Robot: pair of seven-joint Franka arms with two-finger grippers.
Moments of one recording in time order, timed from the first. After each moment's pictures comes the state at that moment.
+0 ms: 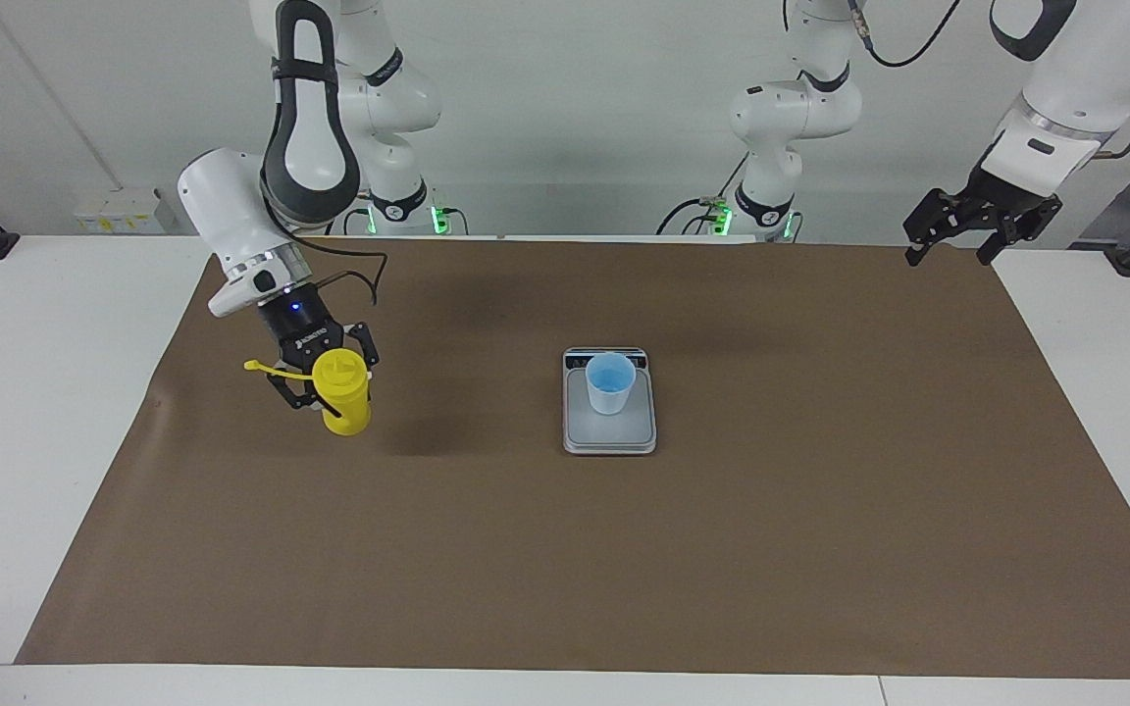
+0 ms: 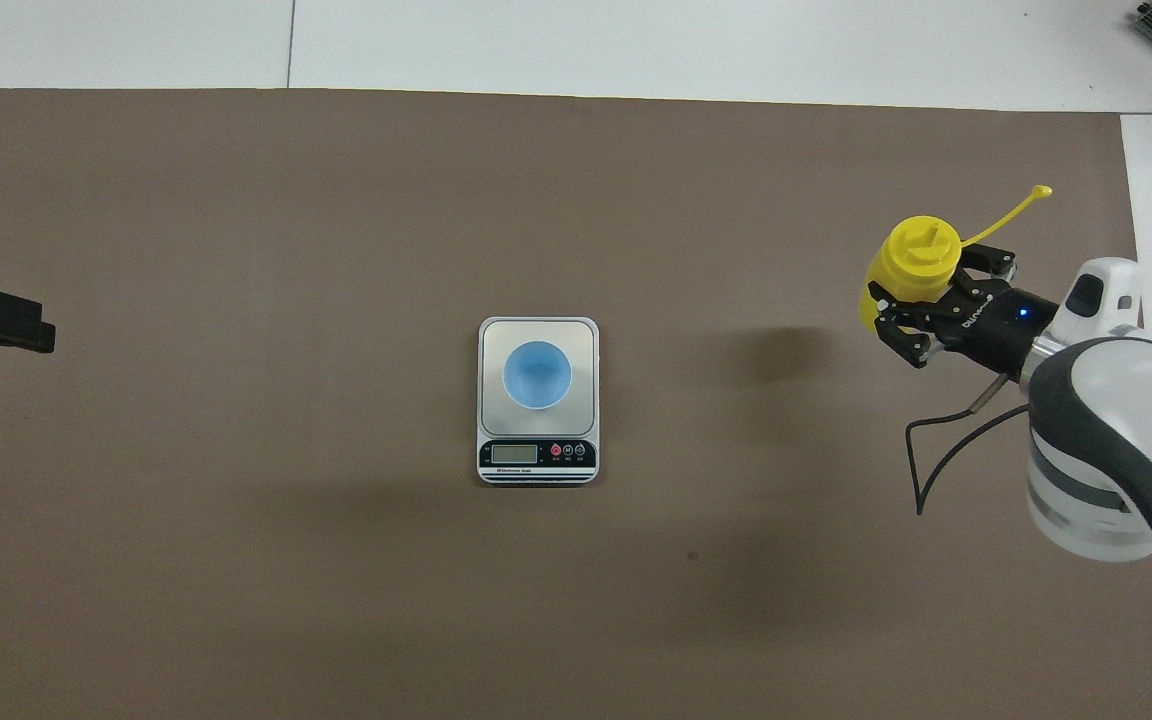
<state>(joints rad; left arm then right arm) 0.06 -0.04 -0.08 -1.57 -0.02 1.52 0.00 -0.01 0.00 0.00 -2.23 1.21 2.61 -1.75</state>
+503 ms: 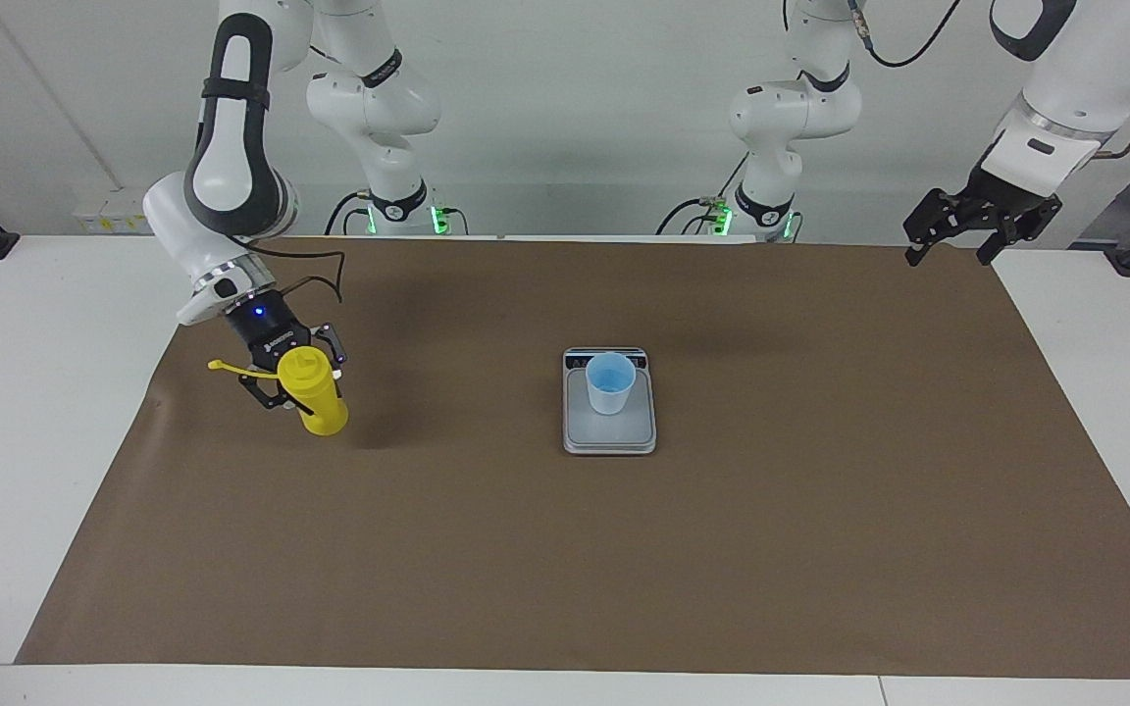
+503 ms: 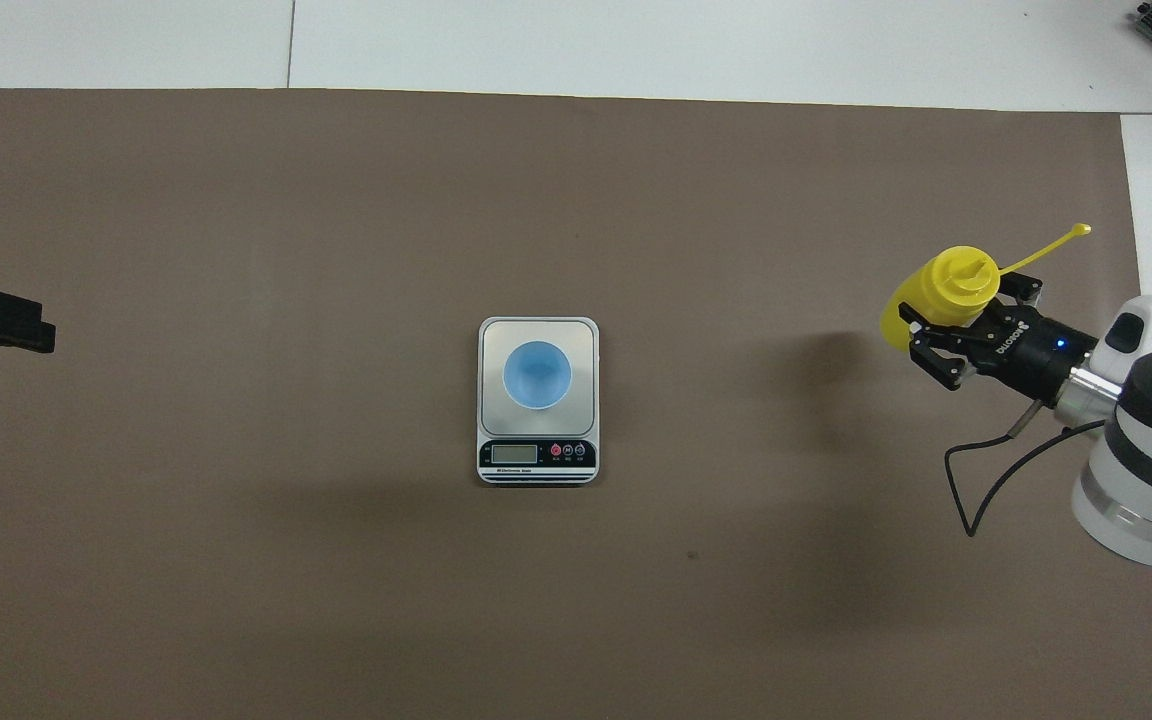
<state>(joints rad) 0.06 -0.04 -0.08 -1.57 -0.02 1.52 0.00 -0.13 0.03 0.00 -2.28 1.43 2.47 -2.03</state>
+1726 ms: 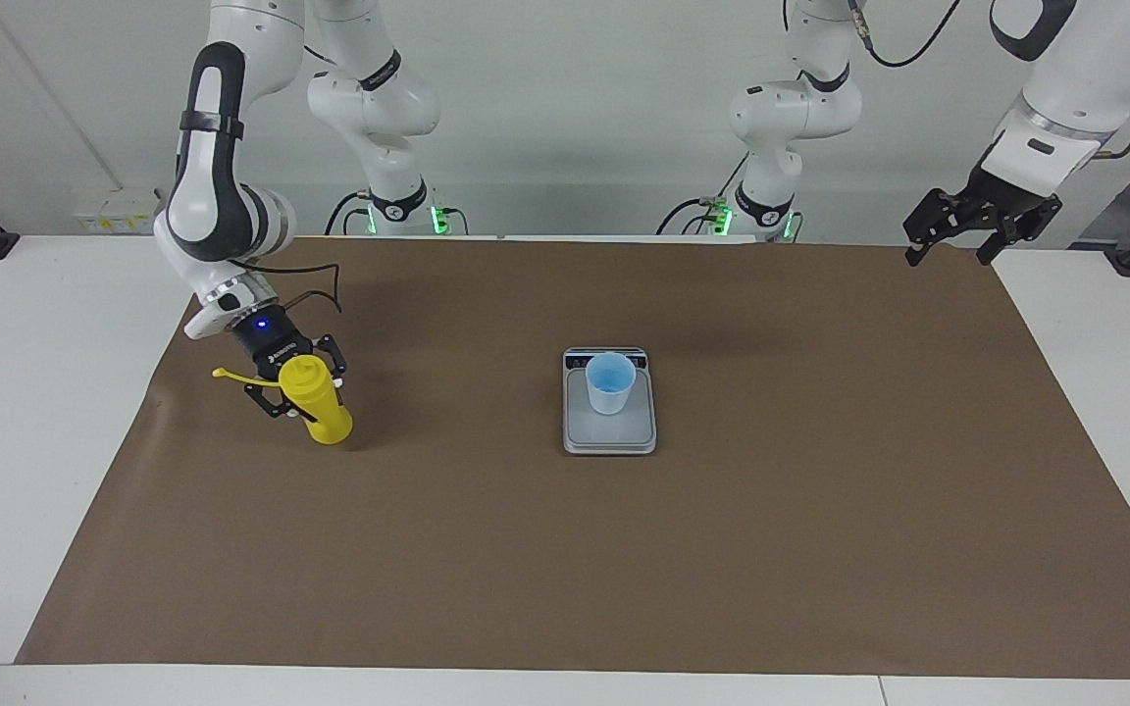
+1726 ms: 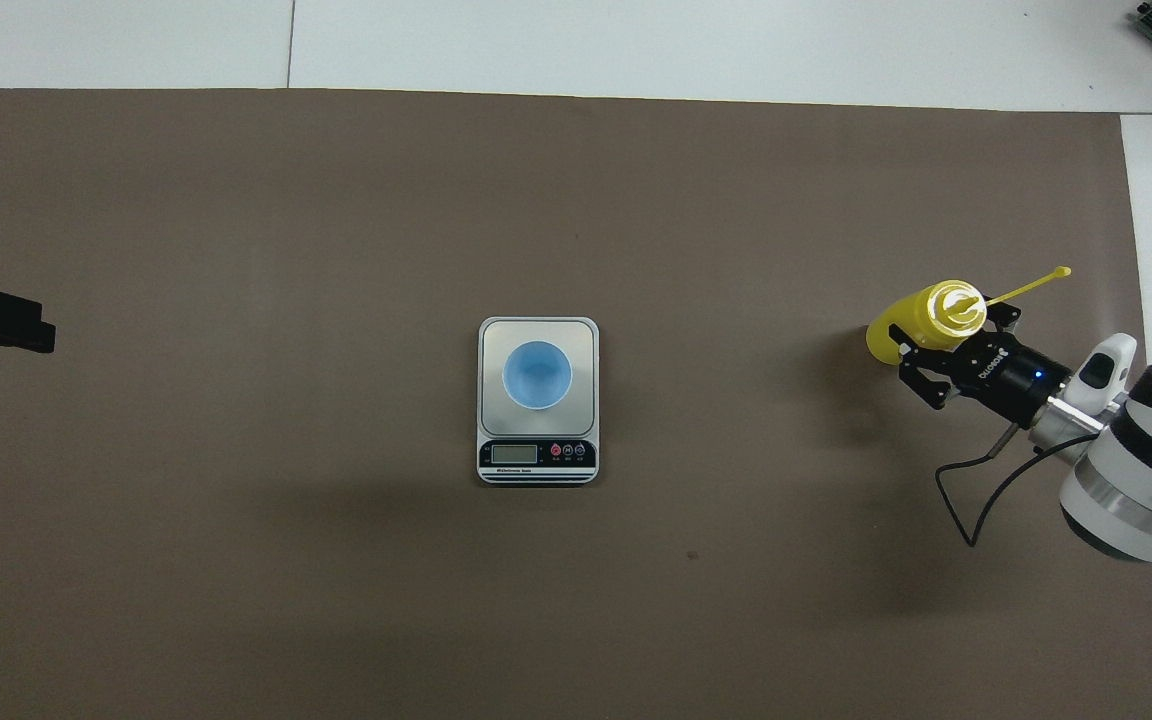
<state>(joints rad) 0.06 -0.04 -0.08 -1.57 -0.02 1.52 0.00 -0.20 0.13 0.00 -2.31 1.66 2.34 -2.34</state>
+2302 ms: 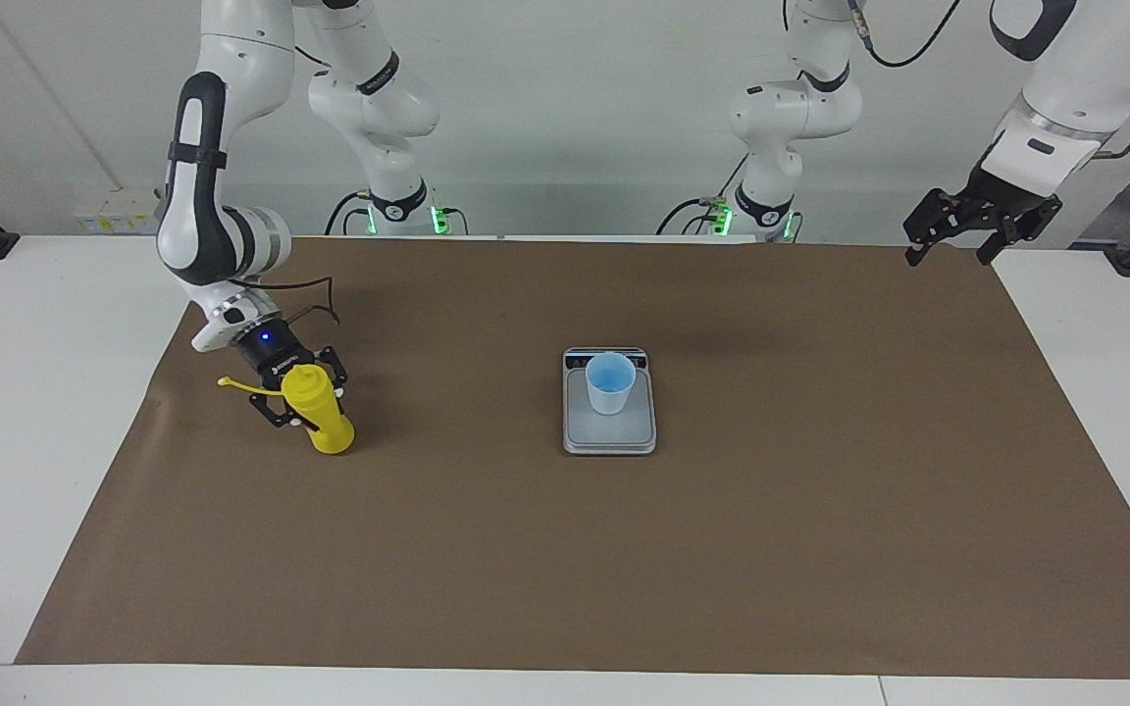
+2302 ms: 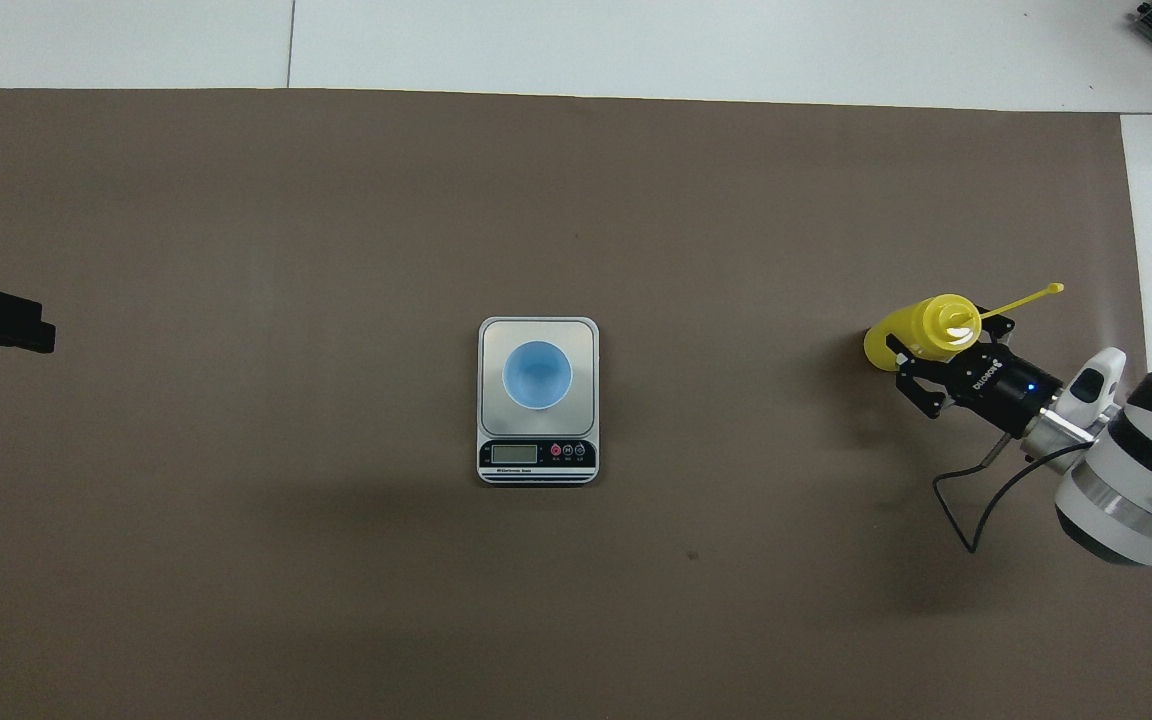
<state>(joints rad) 0.06 -0.04 -0.08 -1.57 -0.02 1.52 0.00 -0.23 0.16 0.00 -2.34 1.71 2.31 -2.45</state>
